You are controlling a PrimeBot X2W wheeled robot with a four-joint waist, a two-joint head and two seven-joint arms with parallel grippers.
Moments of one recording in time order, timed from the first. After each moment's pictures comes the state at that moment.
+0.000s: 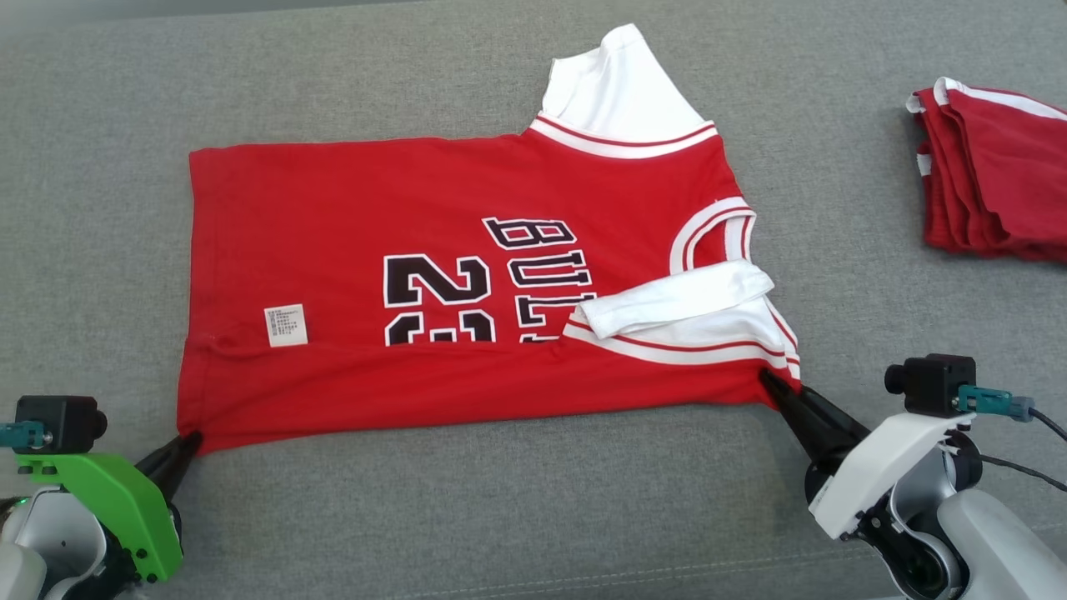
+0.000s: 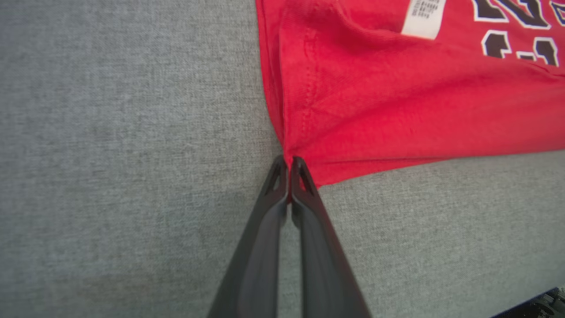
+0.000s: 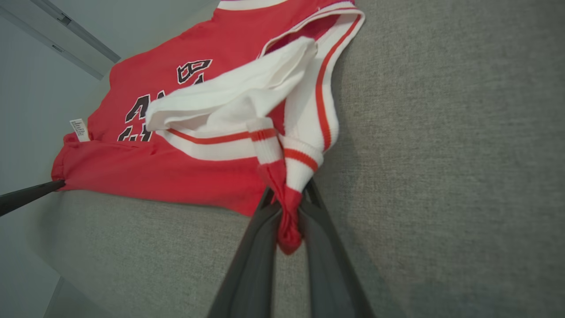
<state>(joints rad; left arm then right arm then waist) -0.18 0.54 -0.38 0.31 -0.87 -0.11 0.23 -0.08 -0.32 0.42 0.16 0.73 0.11 0.04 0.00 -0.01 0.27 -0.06</state>
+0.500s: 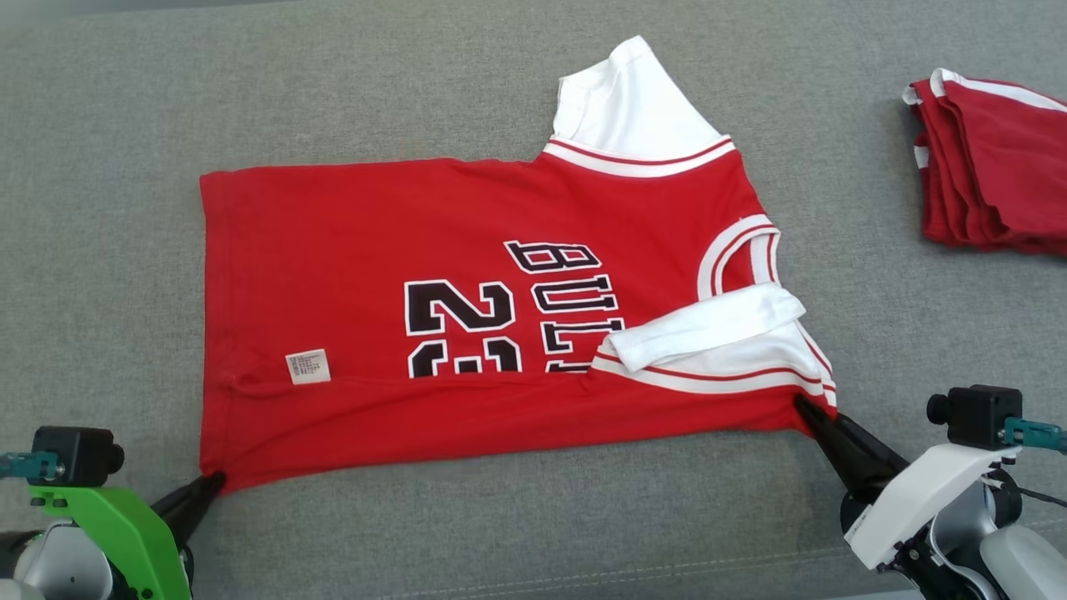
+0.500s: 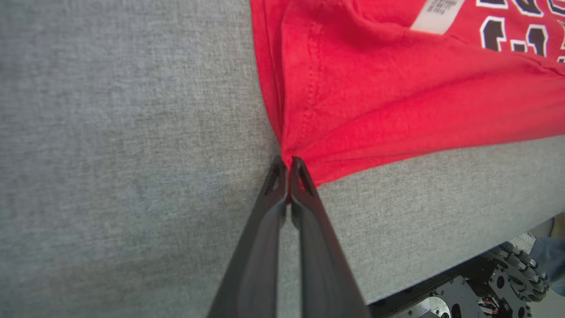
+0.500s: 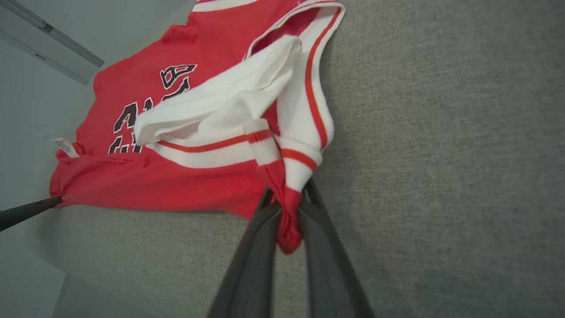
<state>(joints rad) -0.07 0.58 -0.37 0.17 -0.94 -0.11 0.31 0.05 -0.37 0.36 0.04 0.78 0.08 0.06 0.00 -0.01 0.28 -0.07</state>
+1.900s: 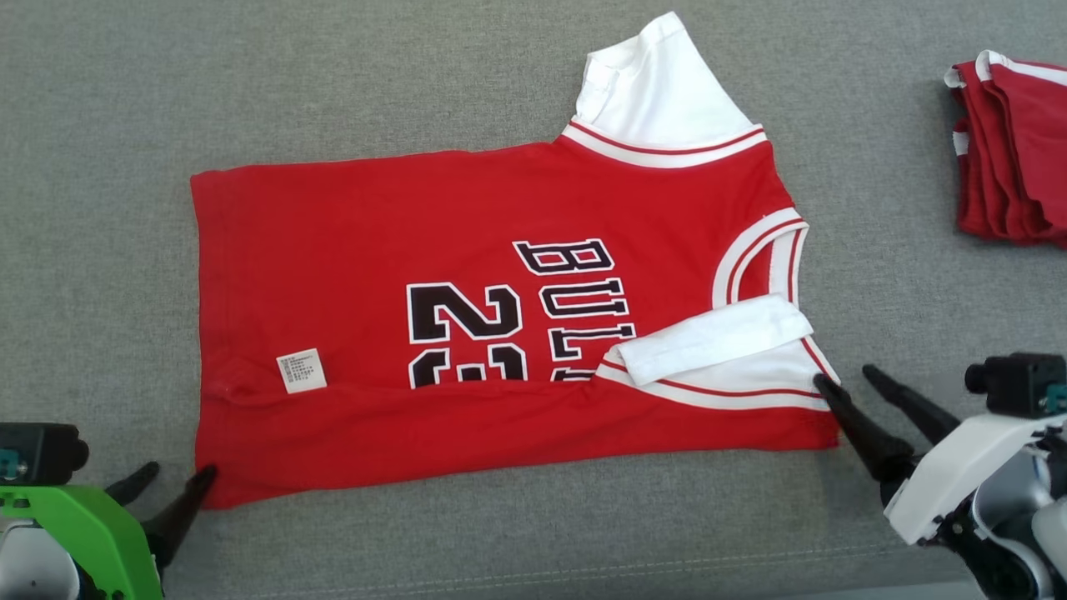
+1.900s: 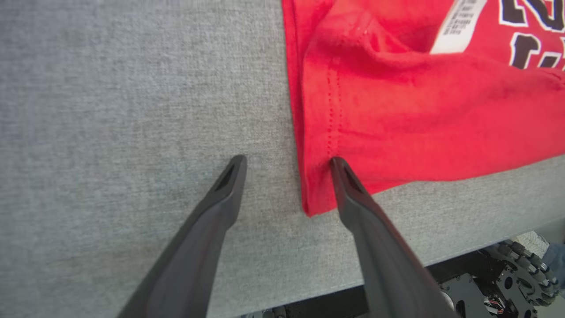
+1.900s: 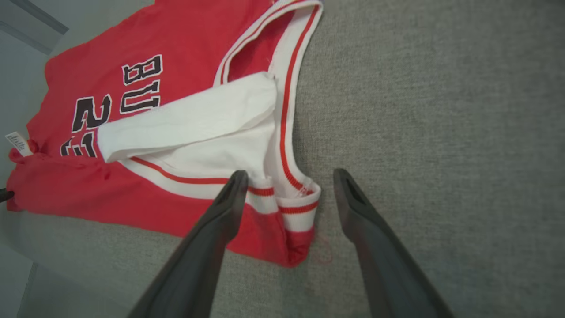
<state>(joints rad) 0.02 0.64 -0.32 -0.02 -0.96 0.00 0.35 0.08 -0.45 0.33 -0.07 0.78 0.01 0.15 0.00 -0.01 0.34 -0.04</state>
